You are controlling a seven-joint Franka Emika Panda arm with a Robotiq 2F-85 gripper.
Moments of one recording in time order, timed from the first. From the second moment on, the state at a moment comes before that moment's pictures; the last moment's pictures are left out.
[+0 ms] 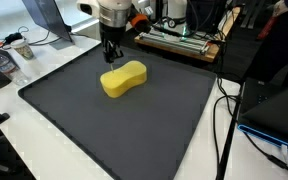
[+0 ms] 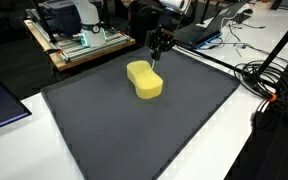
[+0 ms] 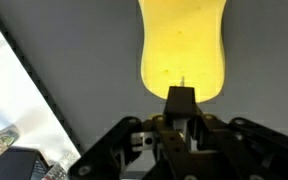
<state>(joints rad) 0.22 0.32 -0.09 -1.95 -0.48 2.16 0.82</state>
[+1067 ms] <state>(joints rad) 0.29 0.37 -0.01 -1.93 -0.75 2.09 0.98</state>
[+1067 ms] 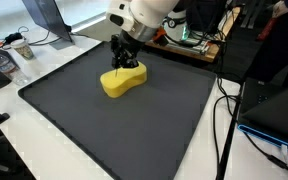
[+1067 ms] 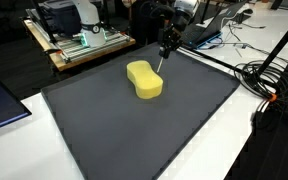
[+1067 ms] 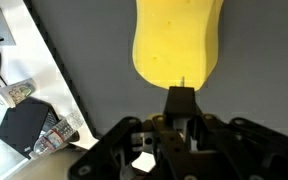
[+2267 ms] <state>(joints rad) 0.18 0.69 -0.02 -1.29 -0.39 1.66 0.43</state>
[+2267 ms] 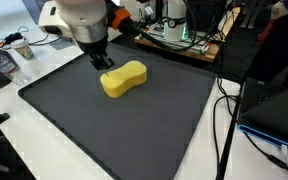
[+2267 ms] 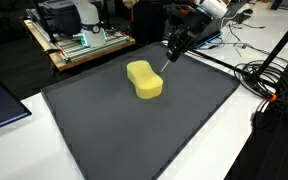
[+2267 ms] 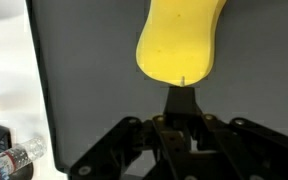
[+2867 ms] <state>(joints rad) 0.05 0.89 -0.03 -0.92 -0.26 1.48 0.13</state>
